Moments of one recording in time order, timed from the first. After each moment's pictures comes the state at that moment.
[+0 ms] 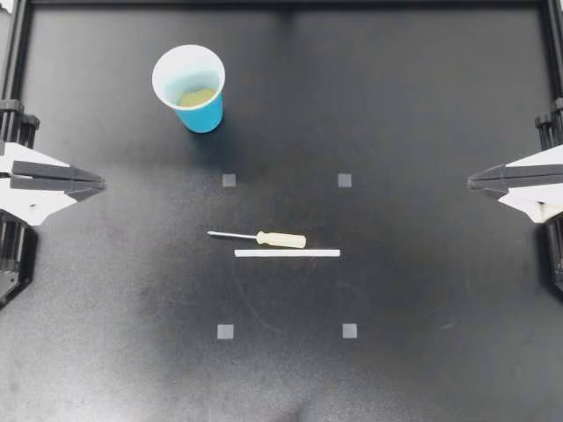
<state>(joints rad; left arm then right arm) 0.00 -0.96 1.17 0.00 -0.30 0.00 -0.01 -0.96 1.17 0.00 -0.30 0.00</state>
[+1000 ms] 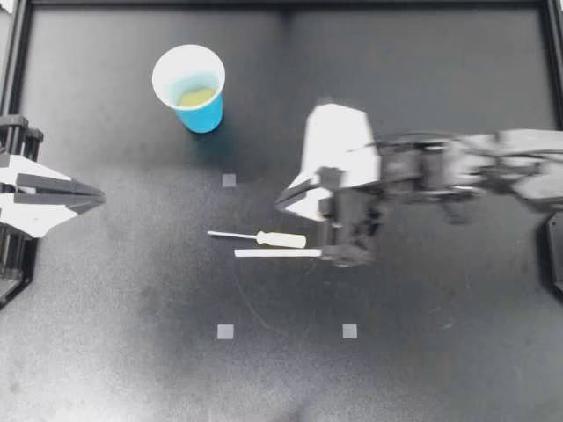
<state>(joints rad) -0.02 -0.97 1.27 0.00 -0.39 0.01 -0.06 -0.02 0.51 0.02 0.26 0.03</state>
